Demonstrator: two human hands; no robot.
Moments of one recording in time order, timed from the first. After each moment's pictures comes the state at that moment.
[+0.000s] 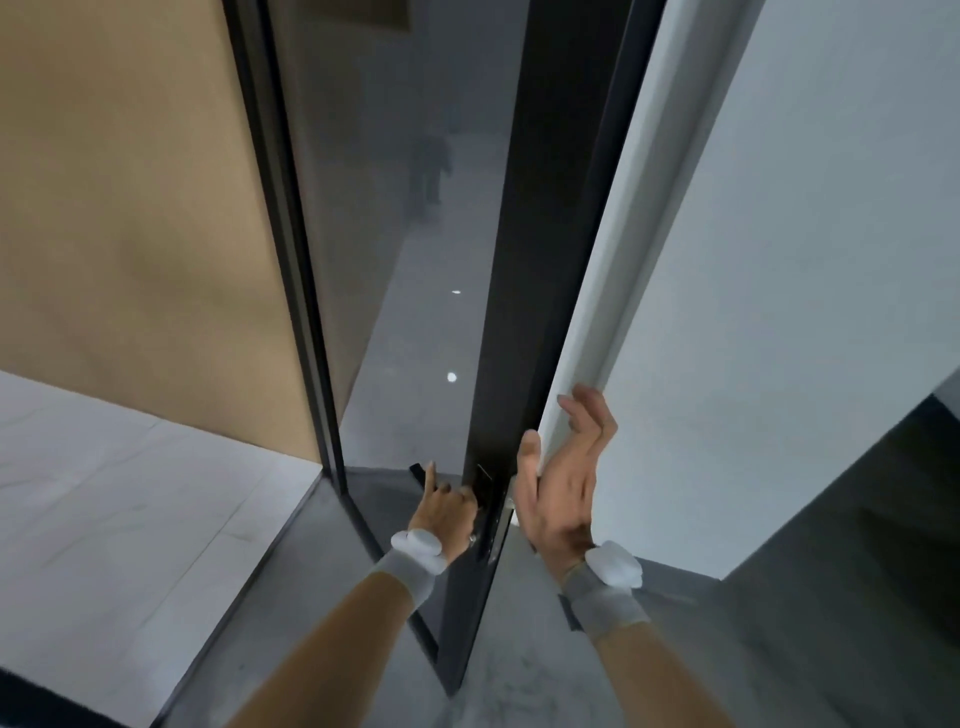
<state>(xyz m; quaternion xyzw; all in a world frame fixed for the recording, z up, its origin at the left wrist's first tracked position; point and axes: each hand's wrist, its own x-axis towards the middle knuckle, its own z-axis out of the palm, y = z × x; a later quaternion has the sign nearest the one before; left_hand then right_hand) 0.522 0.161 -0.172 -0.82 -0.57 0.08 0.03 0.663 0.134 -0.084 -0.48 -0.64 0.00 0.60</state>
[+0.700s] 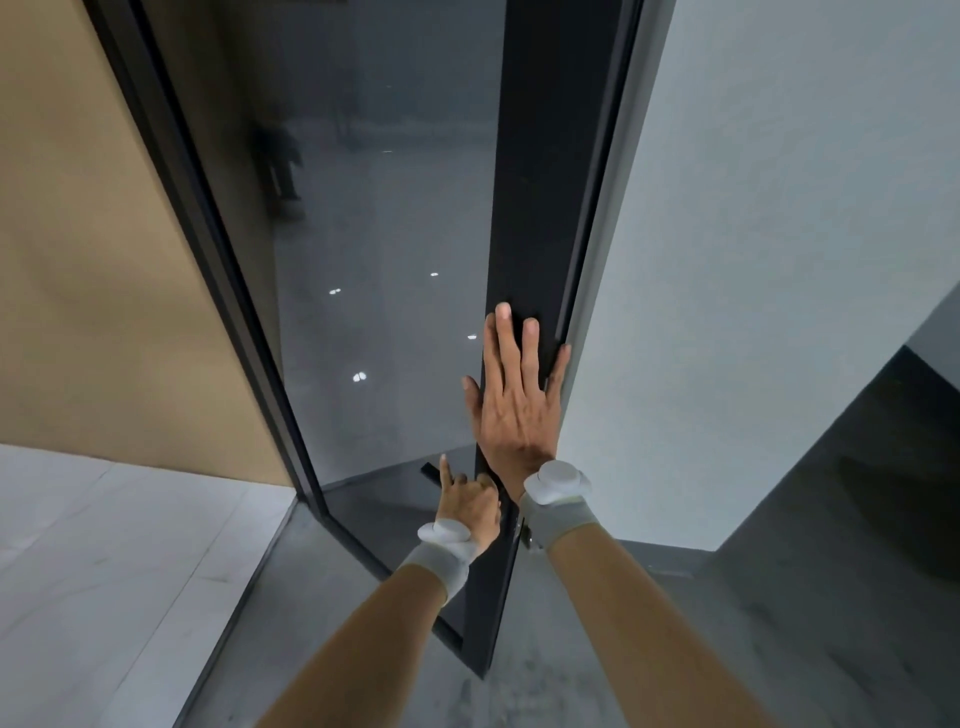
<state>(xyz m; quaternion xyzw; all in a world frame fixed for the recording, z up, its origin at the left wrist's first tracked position) 0.603 0.233 -0.177 -0.81 -0.58 0.07 0.01 0.686 0.262 -0.087 -0.60 -0.66 -0.31 0.33</state>
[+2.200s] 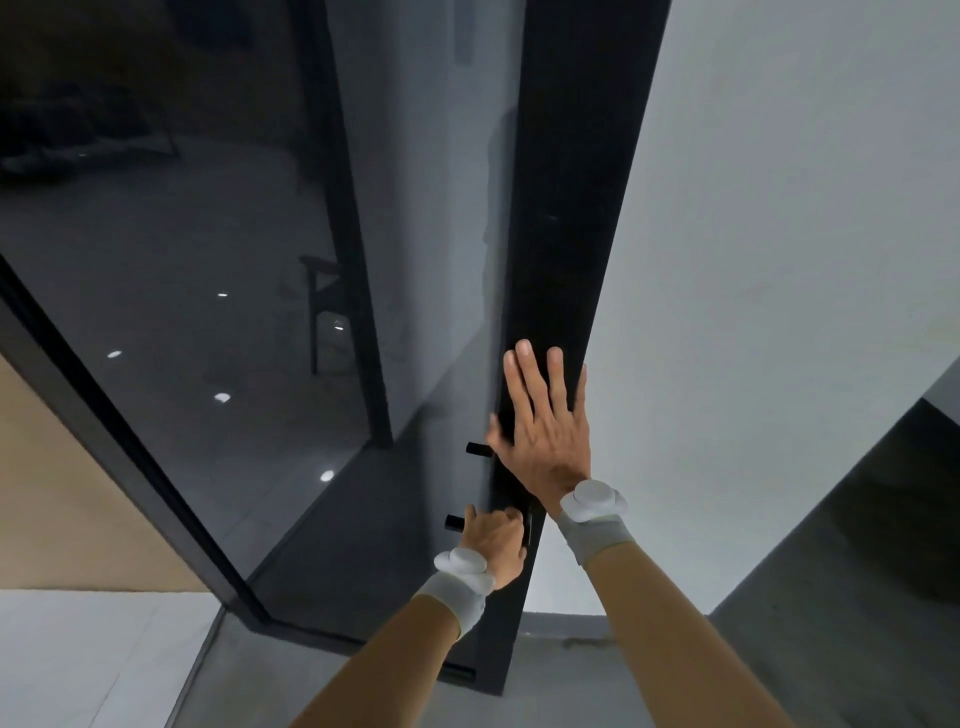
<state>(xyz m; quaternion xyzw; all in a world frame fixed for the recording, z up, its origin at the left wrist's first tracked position) 0.732 0.450 -0.185 -0.88 -0.48 0.04 -0.02 0.847 0.491 -0.104 -0.57 -0.66 -0.34 0.34</state>
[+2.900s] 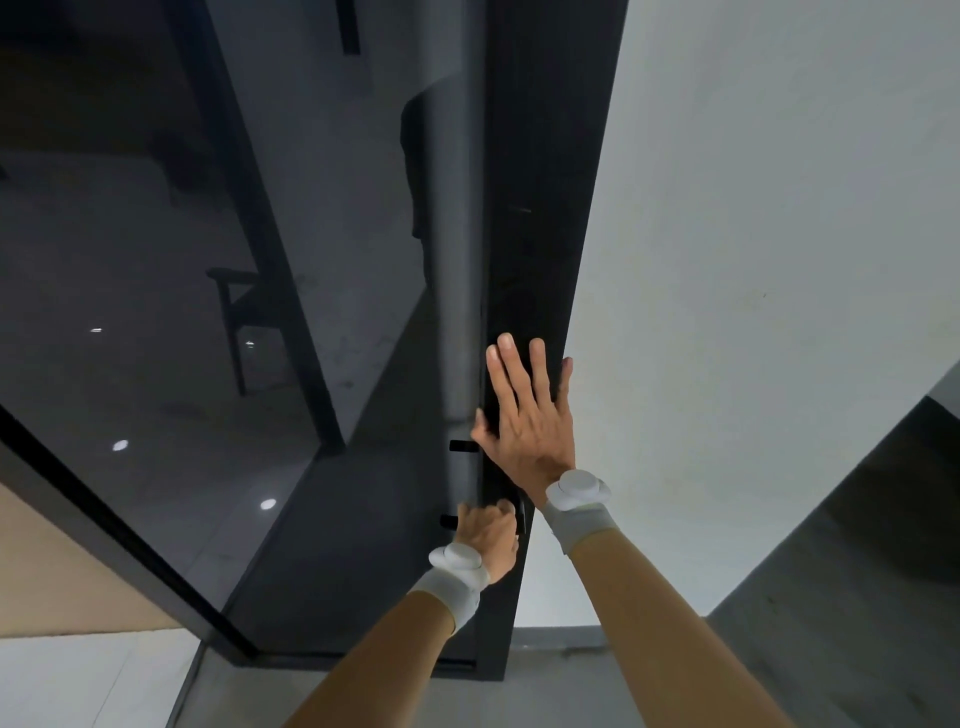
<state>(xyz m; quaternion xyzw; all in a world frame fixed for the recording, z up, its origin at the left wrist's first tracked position) 0.763 0.513 -0.184 -0.88 -0.48 0.06 -0.01 0.868 0.545 -0.093 -0.59 -0.67 -0.31 0.33</state>
